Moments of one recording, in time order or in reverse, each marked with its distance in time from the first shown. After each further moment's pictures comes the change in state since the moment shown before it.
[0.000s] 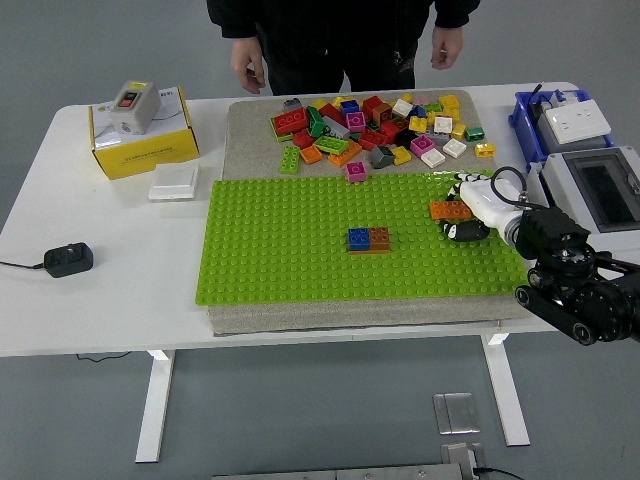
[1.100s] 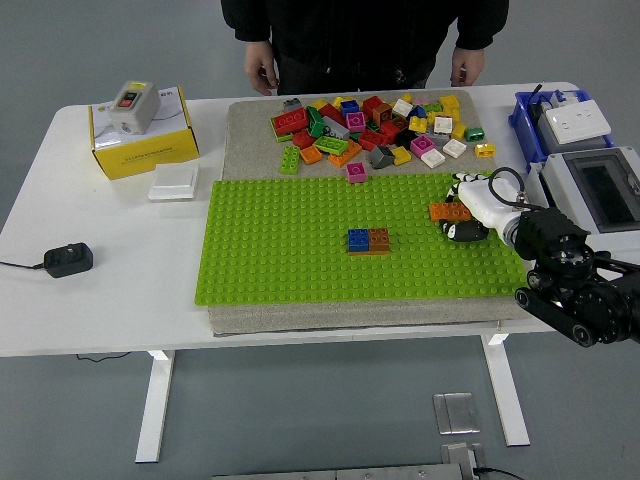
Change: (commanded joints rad) left arm -0.003 -0.001 -0.006 0.000 0.010 0.005 -0.010; right arm -0.002 0.004 -0.017 -0.002 -0.019 -0.015 0.000
